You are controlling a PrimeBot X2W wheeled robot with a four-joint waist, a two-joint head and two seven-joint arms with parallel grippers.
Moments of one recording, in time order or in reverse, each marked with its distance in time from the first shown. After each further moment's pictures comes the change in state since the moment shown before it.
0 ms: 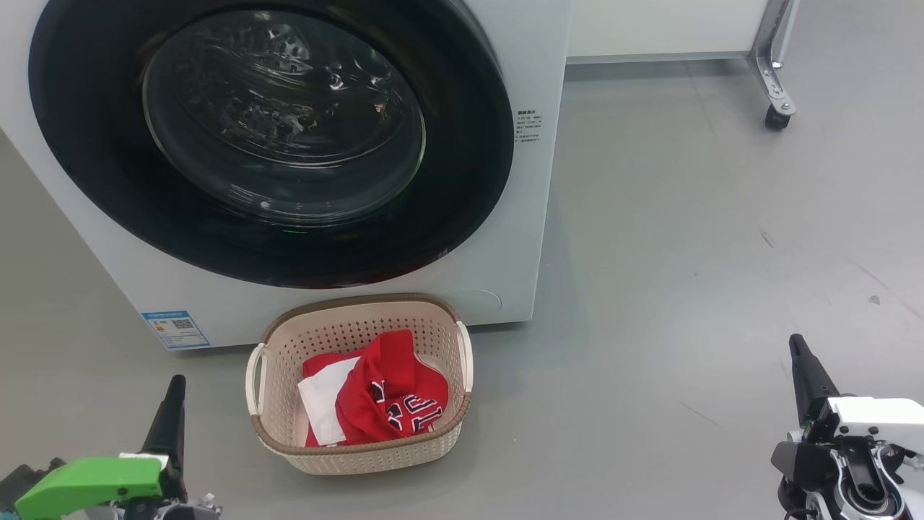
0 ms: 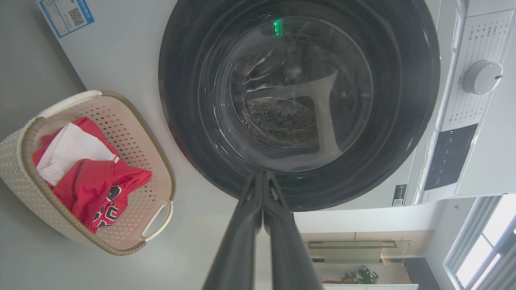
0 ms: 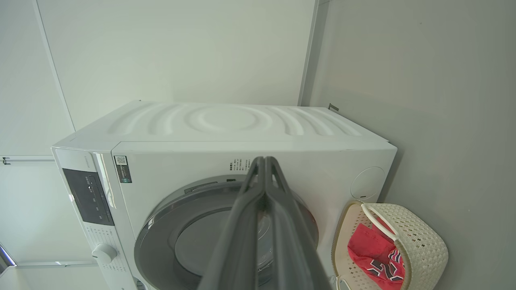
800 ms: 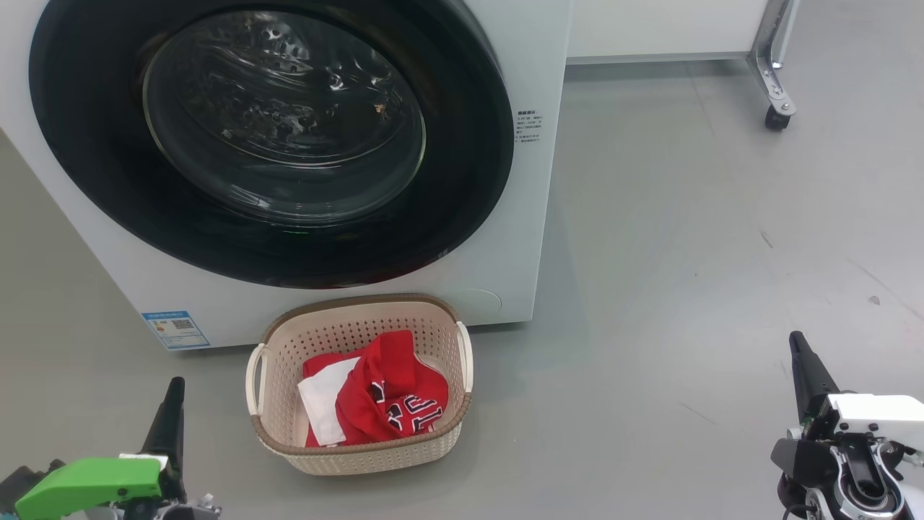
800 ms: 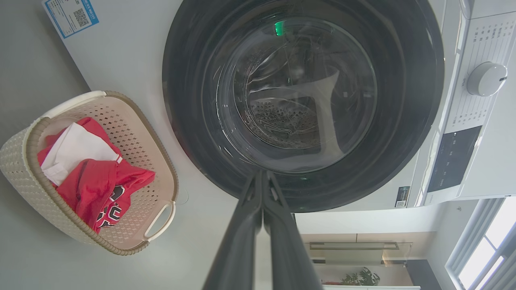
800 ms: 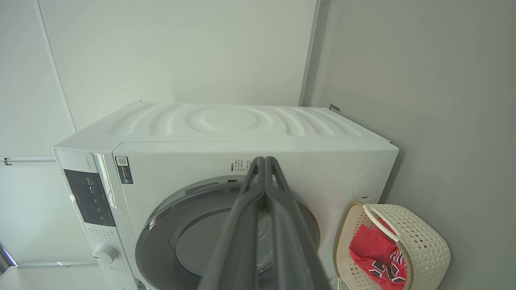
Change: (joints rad) left arm -0.005 0.000 0.002 0.016 0.000 -0.002 0.002; right arm -0.010 0.000 -0.002 0.008 0.000 0.001 0.002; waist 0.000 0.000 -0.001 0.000
